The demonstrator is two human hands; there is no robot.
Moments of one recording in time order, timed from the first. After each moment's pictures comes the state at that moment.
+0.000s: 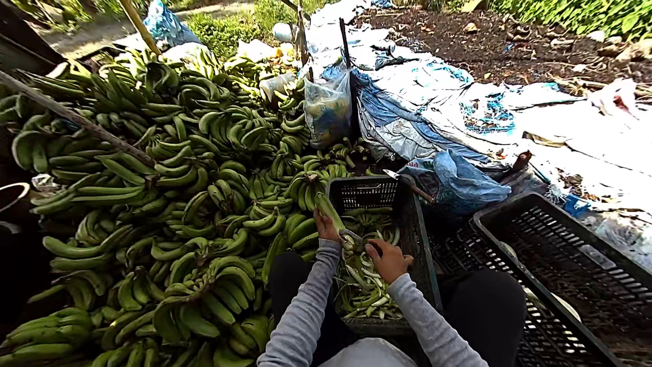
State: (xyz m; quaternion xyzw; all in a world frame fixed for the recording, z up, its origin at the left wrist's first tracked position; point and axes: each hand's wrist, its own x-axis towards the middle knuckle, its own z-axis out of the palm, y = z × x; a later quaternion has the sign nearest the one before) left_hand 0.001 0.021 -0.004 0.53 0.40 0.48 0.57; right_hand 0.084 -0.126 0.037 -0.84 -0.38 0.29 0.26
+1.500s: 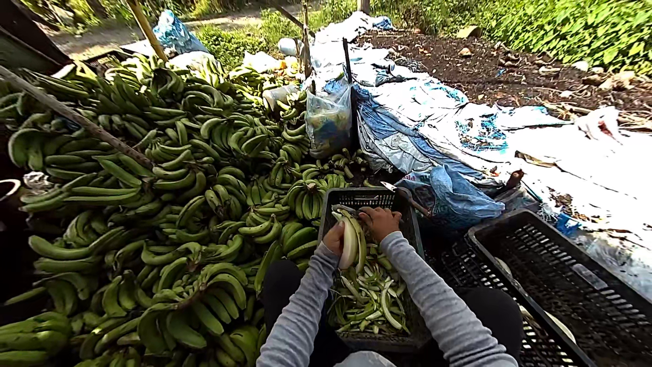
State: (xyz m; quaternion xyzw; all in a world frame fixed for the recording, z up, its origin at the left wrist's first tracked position) left_hand 0.000 0.021 0.007 0.46 0.26 0.34 0.78; right_hand 0.154 -0.039 0.071 -0.82 -0.52 0.20 0.14
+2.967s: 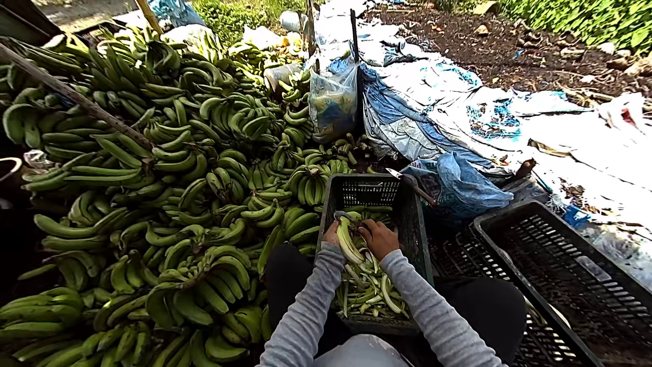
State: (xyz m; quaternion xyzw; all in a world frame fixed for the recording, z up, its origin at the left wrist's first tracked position) left_hand 0.001 -0.003 0.012 0.31 0.51 0.38 0.71; right_hand 0.114 -0.079 0.024 -0.81 -0.50 0.25 0.17
